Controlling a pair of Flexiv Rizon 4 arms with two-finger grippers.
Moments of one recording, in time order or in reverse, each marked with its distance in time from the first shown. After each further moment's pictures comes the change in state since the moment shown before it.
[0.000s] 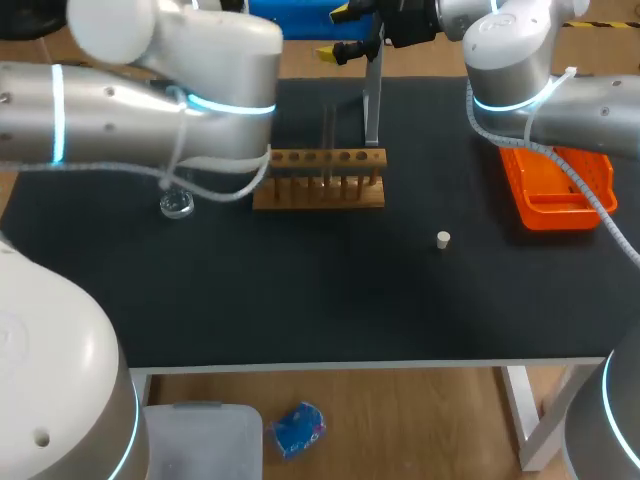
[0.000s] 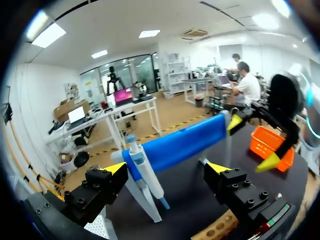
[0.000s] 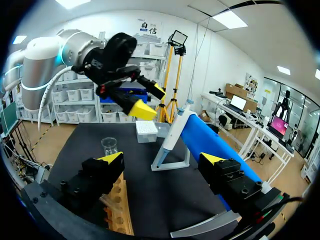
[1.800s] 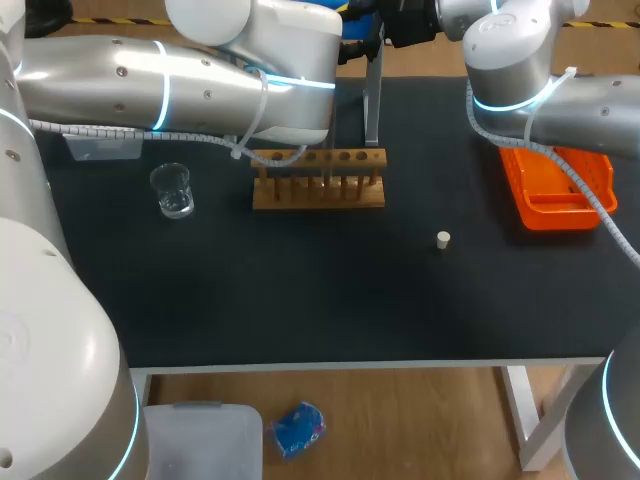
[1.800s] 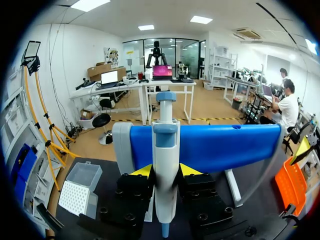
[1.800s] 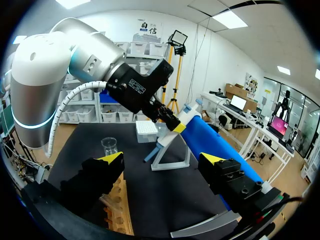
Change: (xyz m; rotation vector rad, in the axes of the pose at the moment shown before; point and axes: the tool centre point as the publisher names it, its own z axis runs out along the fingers) left arm -0.038 0.031 0.083 -0.160 -0.312 -0.364; right arm 0.000 0.000 0.000 0.000 0.000 0.000
